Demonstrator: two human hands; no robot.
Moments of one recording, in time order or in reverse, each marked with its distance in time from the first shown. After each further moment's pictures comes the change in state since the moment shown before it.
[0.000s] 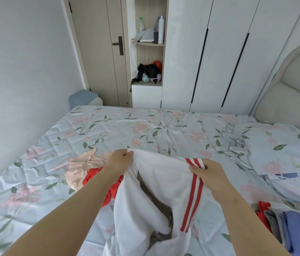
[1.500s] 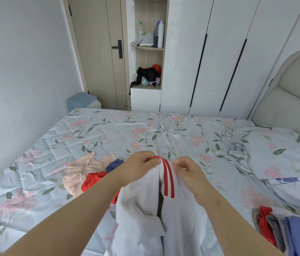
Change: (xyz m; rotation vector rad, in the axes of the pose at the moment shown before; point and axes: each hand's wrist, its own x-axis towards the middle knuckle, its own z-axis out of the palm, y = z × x) left_hand -0.031 0.042 0.006 0.107 -0.359 0.388; right_hand 0.005 -0.006 0.052 0.069 -0.148 -0.156
